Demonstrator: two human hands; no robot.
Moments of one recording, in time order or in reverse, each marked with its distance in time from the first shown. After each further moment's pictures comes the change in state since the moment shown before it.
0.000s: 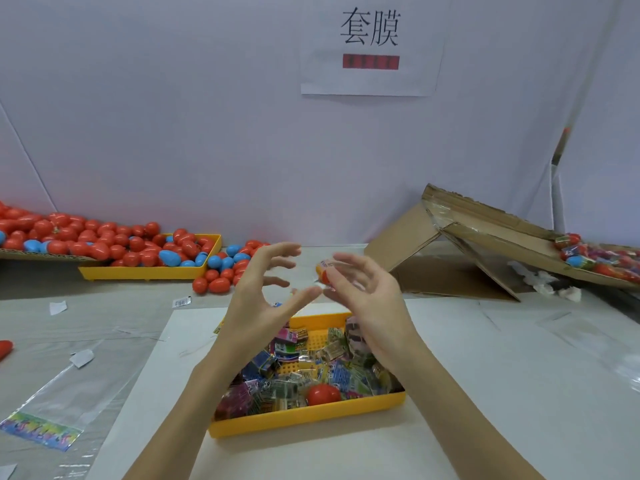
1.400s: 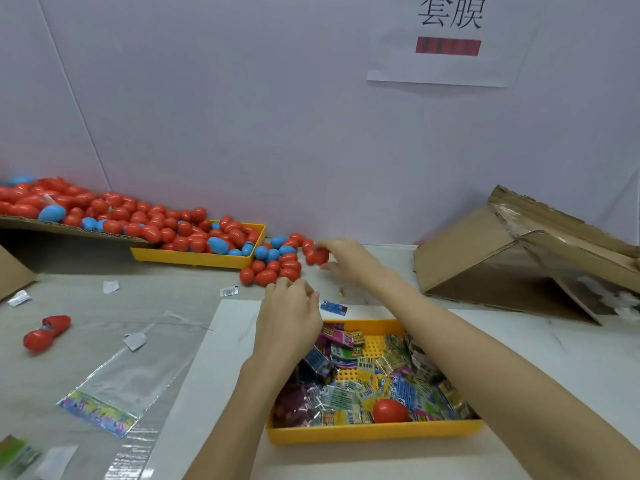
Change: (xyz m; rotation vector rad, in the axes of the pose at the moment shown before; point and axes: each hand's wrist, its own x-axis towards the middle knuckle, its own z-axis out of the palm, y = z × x) left_hand -0.011 -0.046 -0.018 0.656 -0.069 -0.473; right_hand 0.167 0.071 0.068 -1.307 -0.446 -0.304
